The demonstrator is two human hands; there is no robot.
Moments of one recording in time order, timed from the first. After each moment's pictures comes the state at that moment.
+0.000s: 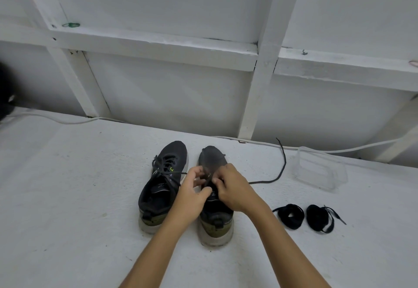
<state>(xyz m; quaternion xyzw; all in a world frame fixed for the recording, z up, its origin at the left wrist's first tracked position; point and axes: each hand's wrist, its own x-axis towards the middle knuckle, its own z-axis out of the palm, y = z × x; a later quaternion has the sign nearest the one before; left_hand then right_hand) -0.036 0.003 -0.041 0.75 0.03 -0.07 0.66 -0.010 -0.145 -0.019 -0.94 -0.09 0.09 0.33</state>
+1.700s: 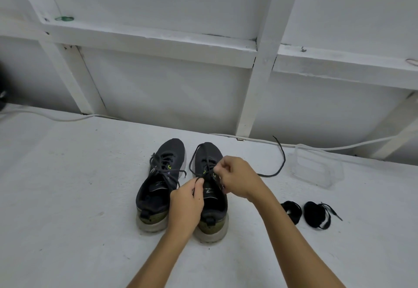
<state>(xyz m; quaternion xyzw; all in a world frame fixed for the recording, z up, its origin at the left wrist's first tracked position) -0.051 -0.003 -0.045 0.87 0.05 0.09 0.47 -0.005 -0.152 0.011 -0.88 0.01 0.13 0.46</state>
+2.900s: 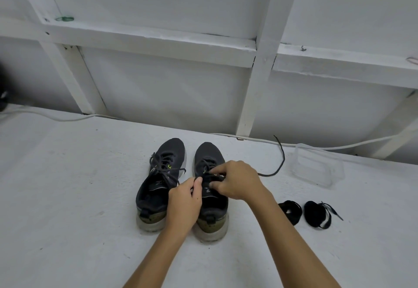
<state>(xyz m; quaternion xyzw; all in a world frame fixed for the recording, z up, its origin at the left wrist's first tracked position) -0.046 0.002 -0.054 0.88 0.04 0.10 0.47 -0.008 -0.147 0.018 -0.97 -0.06 0.11 0.19</state>
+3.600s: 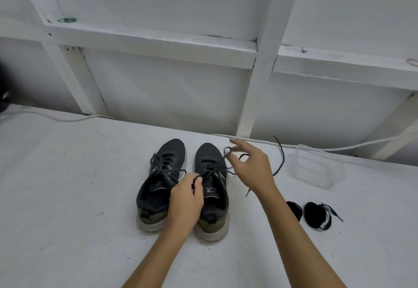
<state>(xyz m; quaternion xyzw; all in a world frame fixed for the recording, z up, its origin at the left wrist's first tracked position) -0.044 -0.001 -0.051 0.88 0.04 0.10 0.47 0.005 -0.172 0.007 -0.88 0.03 -0.09 0.47</state>
